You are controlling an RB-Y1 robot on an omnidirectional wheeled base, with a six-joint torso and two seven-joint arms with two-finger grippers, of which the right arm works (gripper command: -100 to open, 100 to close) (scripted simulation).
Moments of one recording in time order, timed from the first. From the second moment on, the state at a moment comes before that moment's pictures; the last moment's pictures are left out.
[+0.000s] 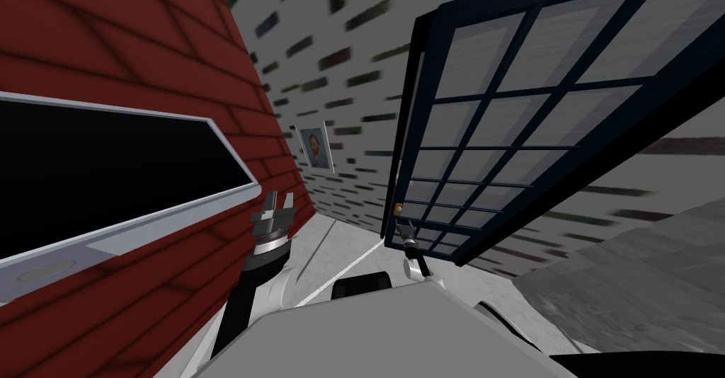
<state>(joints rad) -0.06 -0.23 0.17 -0.66 -0.61 -0.88 -1.24</state>
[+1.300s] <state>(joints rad) -0.03 -0.29 0.18 -0.64 -0.68 -0.91 -1.43</state>
